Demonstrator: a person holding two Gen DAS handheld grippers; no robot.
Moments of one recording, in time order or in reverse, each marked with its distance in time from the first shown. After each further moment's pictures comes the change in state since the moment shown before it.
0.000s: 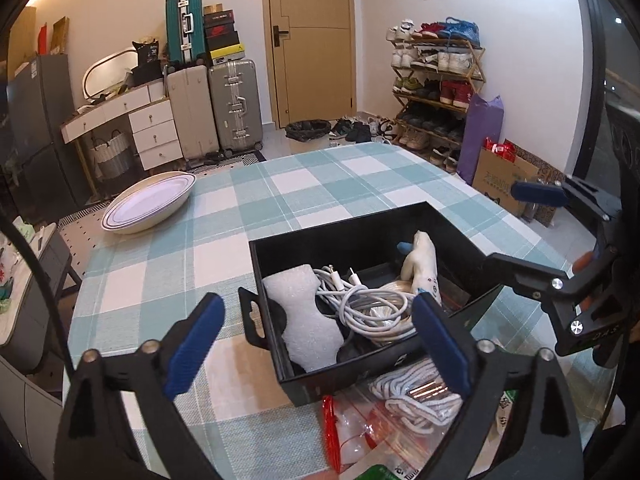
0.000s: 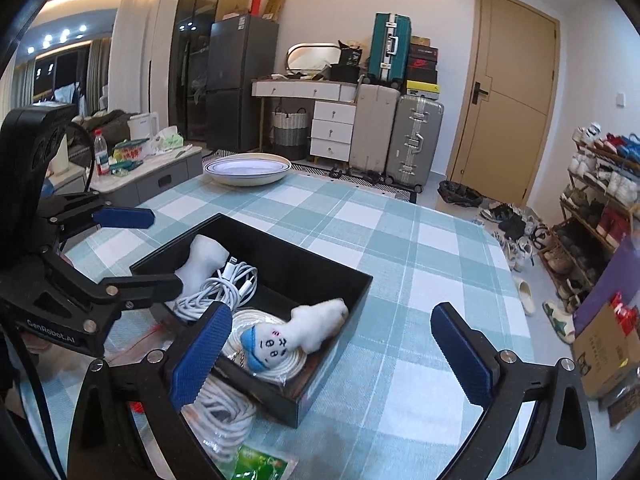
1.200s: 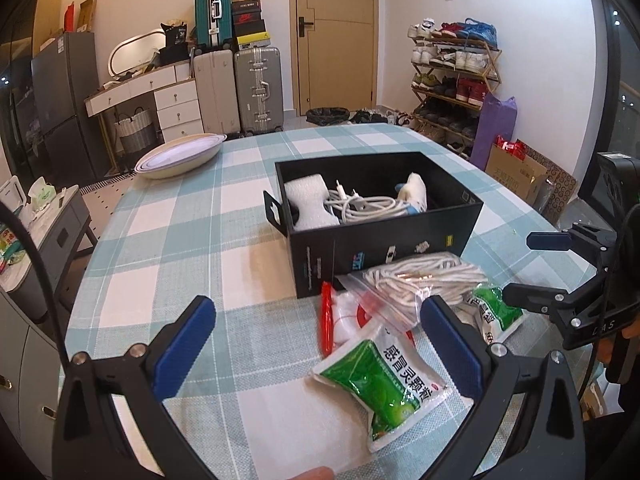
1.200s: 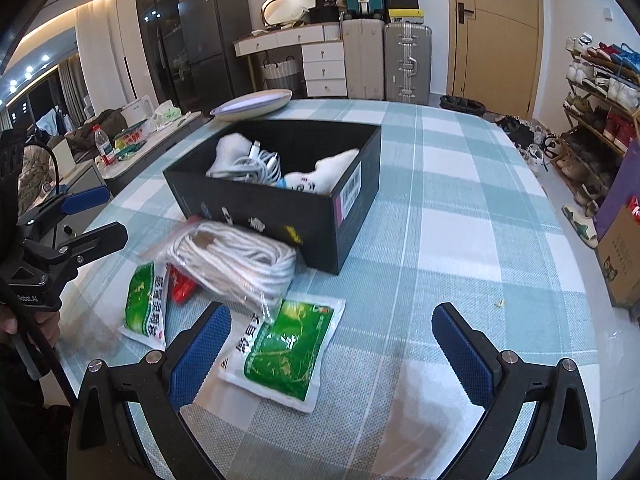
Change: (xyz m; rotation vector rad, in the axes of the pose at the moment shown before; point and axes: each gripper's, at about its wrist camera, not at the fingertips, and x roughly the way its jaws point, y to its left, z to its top) left arm -0.043 -0.010 -0.067 -0.063 0.041 0.056; right arm -0.031 0.015 -0.078 0.148 0.252 0.075
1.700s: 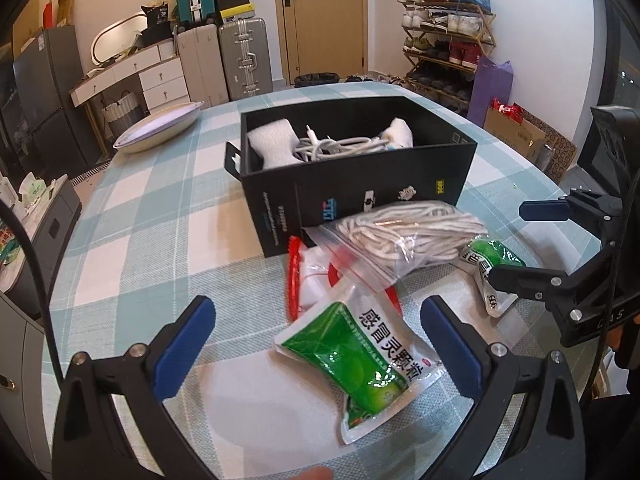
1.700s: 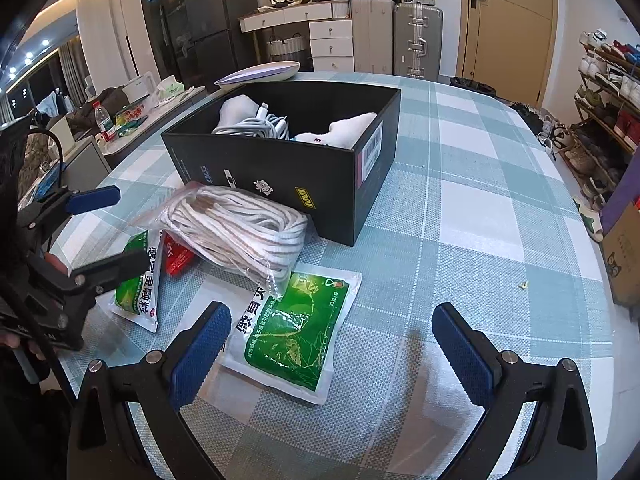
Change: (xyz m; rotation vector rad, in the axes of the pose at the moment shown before) left arm 0.026 -0.025 -0.017 0.045 0.120 -0.006; right arm 0.019 0.010 -0.006 -0.018 0.072 0.011
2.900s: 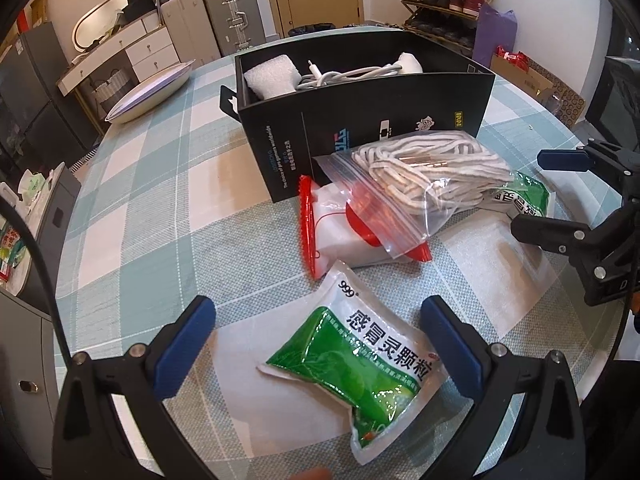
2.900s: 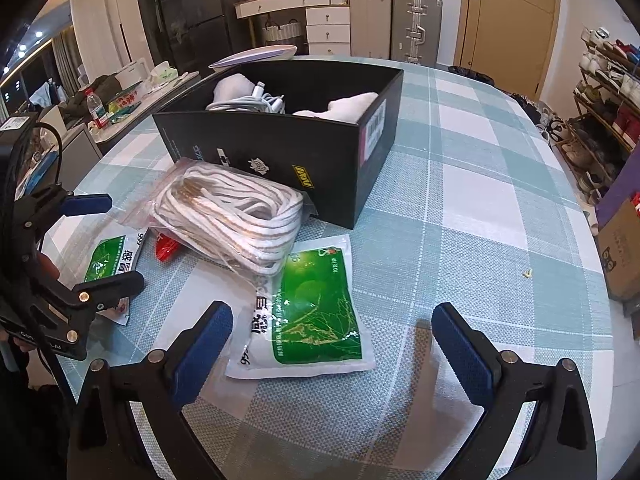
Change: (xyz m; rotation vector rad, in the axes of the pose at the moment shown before) left arm 0.016 0.008 -0.008 0.068 0.192 0.035; right arm 0.009 0.004 -0.004 -0.013 0.046 -0.028
